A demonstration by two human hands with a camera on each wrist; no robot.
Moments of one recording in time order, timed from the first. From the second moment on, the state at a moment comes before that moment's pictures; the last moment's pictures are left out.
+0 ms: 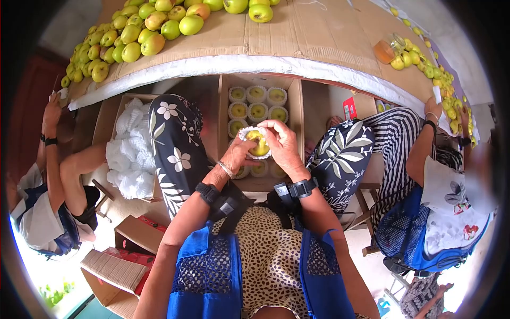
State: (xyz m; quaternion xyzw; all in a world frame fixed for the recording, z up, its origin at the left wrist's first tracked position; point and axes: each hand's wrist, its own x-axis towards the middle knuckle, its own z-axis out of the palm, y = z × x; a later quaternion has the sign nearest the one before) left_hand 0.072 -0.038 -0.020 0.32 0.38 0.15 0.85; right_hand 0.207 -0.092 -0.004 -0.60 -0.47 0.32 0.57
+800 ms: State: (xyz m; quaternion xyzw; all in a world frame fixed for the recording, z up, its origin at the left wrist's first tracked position) left_hand 0.077 -0.030 -0.020 0.44 0.37 0.46 0.68; right_hand 0.204 -0.096 0.020 -0.66 -0.51 0.27 0.48
